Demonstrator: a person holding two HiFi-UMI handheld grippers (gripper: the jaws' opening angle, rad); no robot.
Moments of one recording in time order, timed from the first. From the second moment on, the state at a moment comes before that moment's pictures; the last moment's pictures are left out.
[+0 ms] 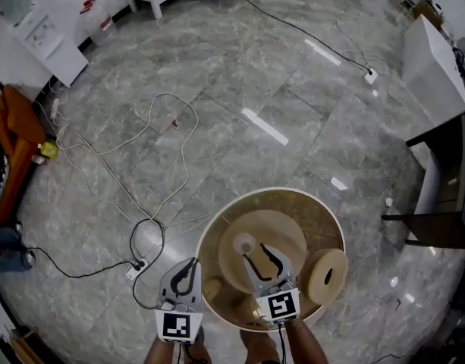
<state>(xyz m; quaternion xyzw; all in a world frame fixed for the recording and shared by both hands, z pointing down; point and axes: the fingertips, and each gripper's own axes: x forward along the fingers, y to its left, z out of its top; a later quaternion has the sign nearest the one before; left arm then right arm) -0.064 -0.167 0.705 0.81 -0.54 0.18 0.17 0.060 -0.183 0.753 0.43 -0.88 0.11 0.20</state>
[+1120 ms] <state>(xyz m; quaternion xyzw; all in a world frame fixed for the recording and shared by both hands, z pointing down) 0.063 -0.090 0.413 0.90 -0.40 0.13 0.04 0.225 -0.059 0.432 0.64 -0.76 0.07 0.11</state>
